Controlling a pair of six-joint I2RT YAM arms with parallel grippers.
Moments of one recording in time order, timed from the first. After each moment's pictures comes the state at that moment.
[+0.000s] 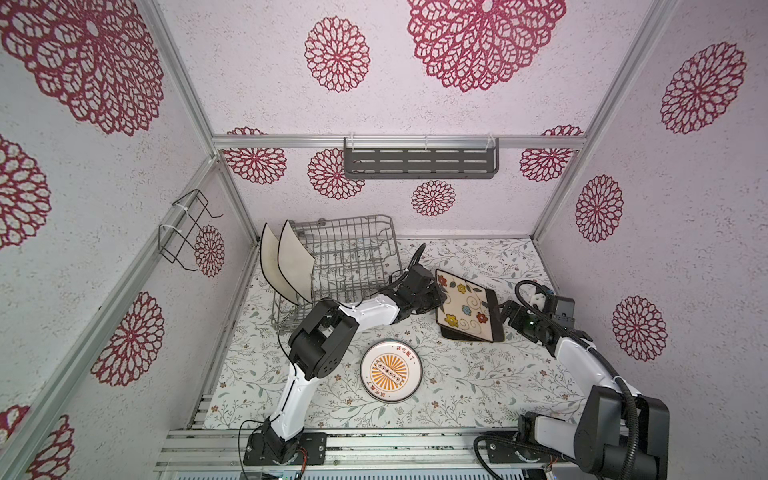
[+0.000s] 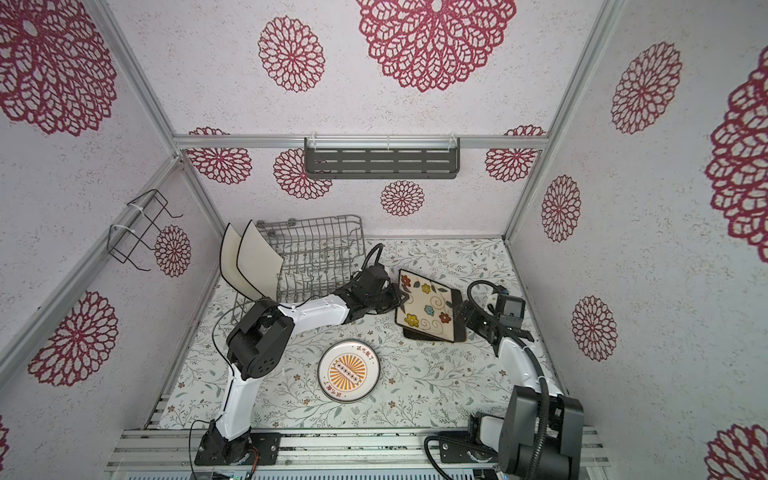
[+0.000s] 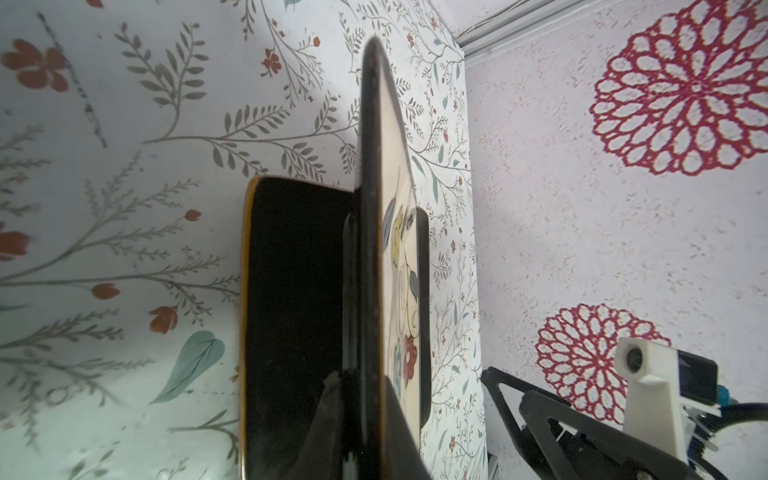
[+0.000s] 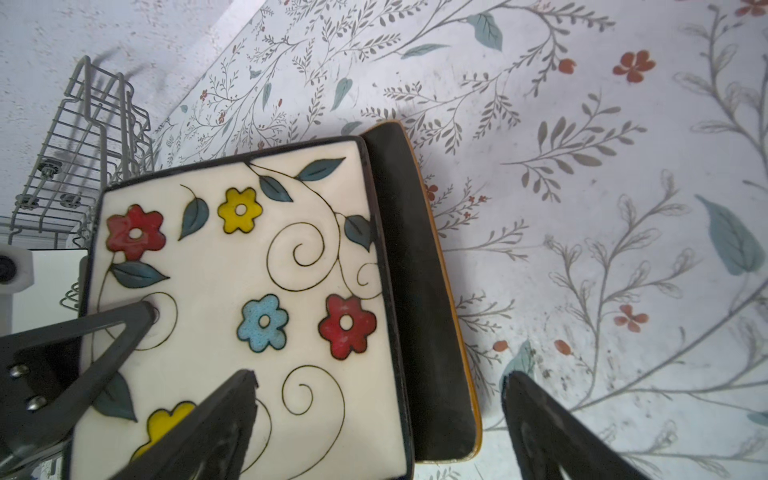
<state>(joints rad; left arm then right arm) -0.78 2.16 1.50 0.09 0.19 -1.05 -0.20 1.22 0.64 -0.23 -0.37 0.38</state>
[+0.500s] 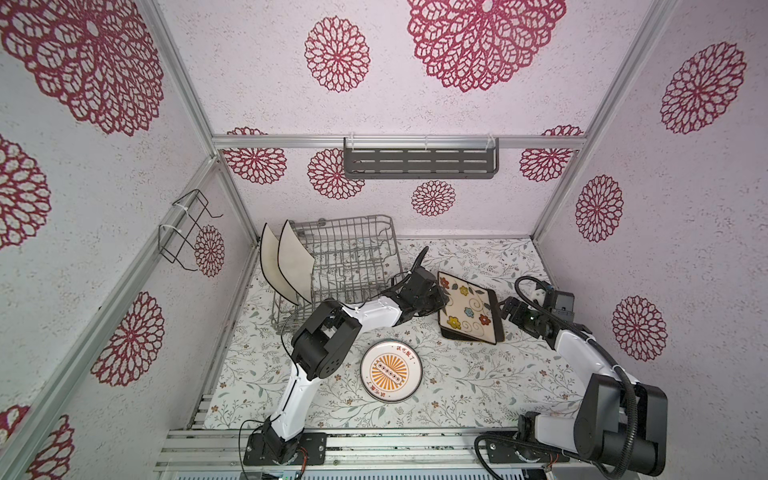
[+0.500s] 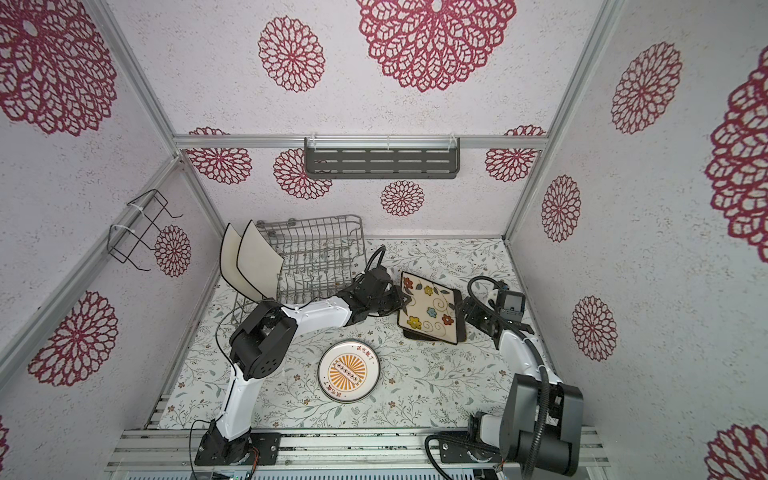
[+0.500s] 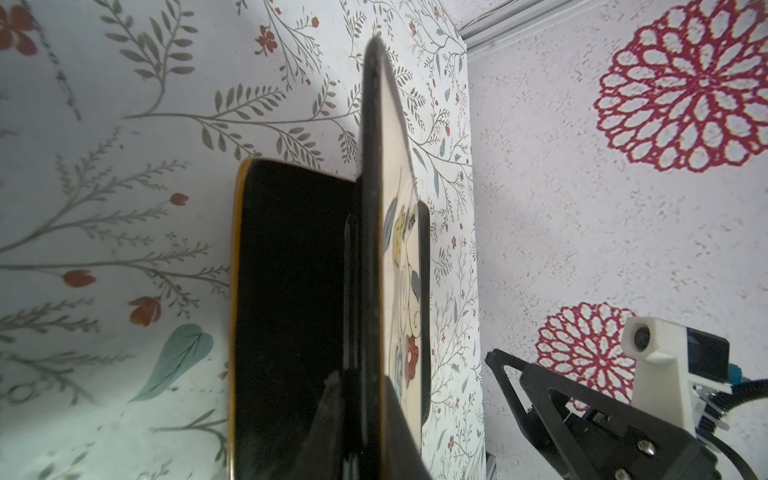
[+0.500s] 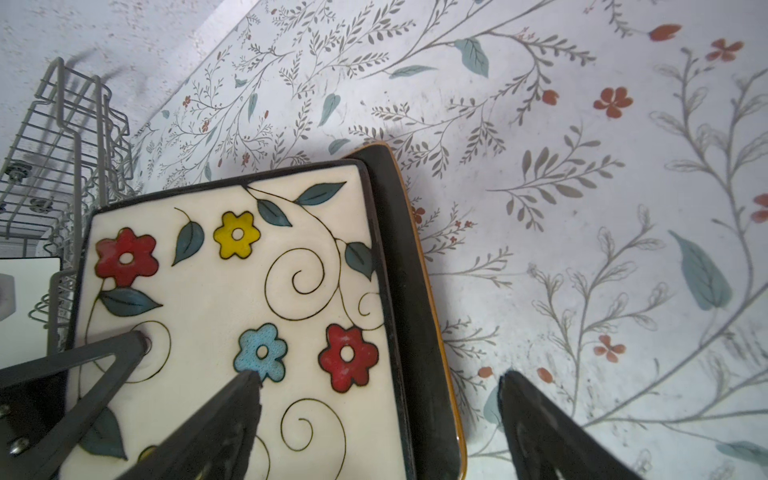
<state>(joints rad) -0.80 2.17 1.50 0.10 0.18 -1.07 -0.20 1.29 0.69 -0.24 -0.33 0.35</state>
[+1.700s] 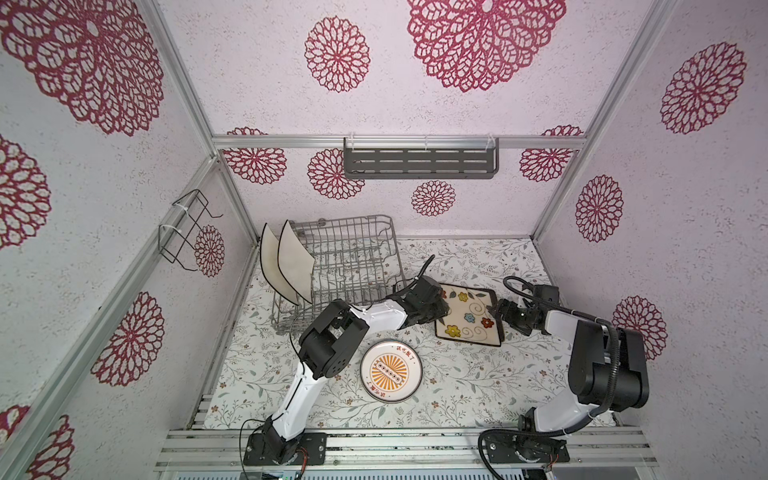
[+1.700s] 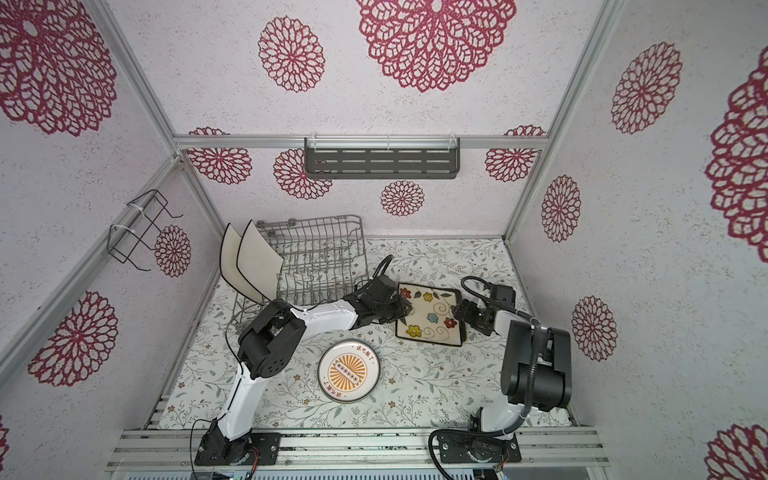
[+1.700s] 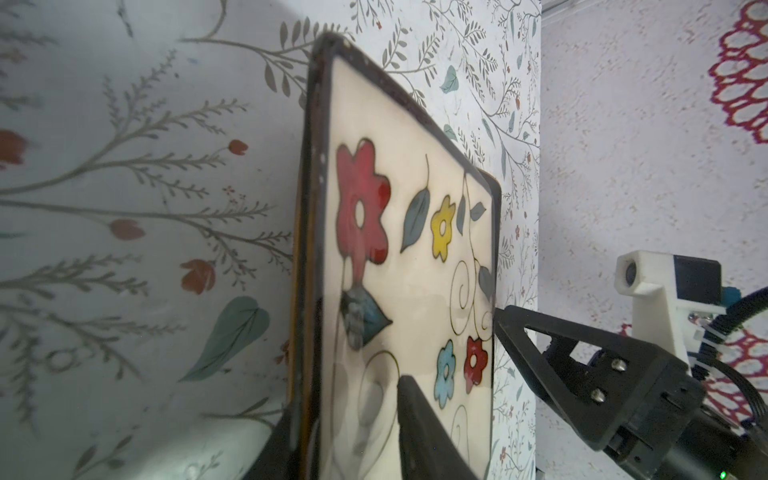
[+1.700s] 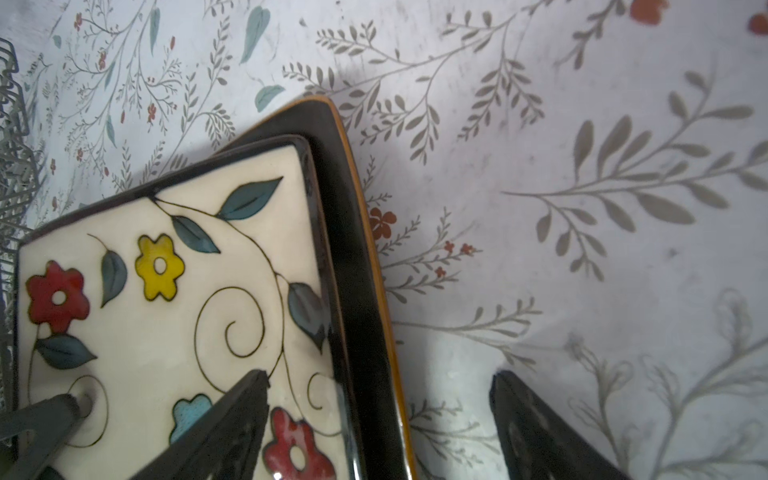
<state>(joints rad) -0.83 2.23 1.53 -0.02 0.12 -1.05 -0.20 1.62 0.80 -0.18 -0.37 0.27</state>
